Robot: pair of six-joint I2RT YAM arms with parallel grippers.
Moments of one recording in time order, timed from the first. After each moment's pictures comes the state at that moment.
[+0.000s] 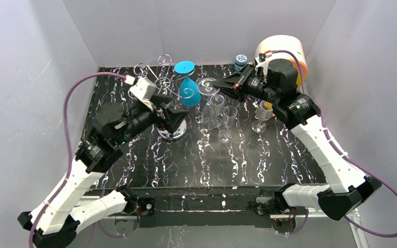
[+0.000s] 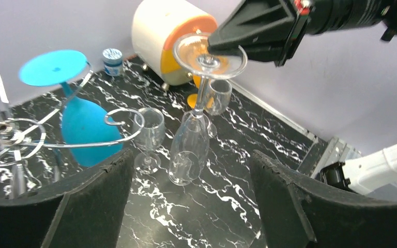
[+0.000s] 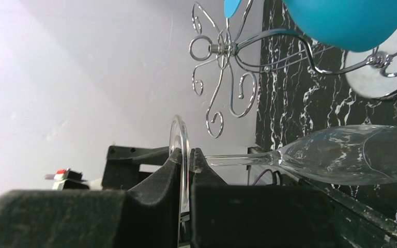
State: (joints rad) left arm -0.72 0.87 1.19 -0.33 0.14 -0.18; right arm 0.56 1.24 1.48 -0.44 -0.40 1.33
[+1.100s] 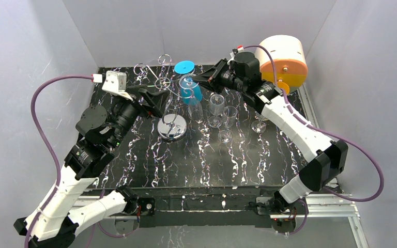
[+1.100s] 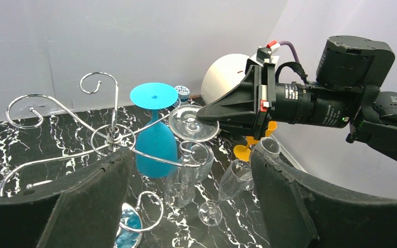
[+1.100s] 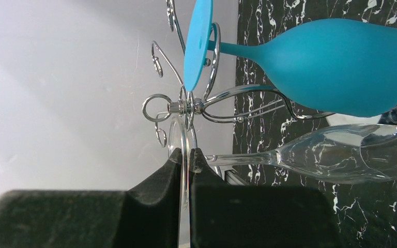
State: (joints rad) left arm -0.72 0.82 1.26 -0.33 -0.25 -0.24; right arm 0.64 1.53 1.57 -0.31 -0.28 1.26
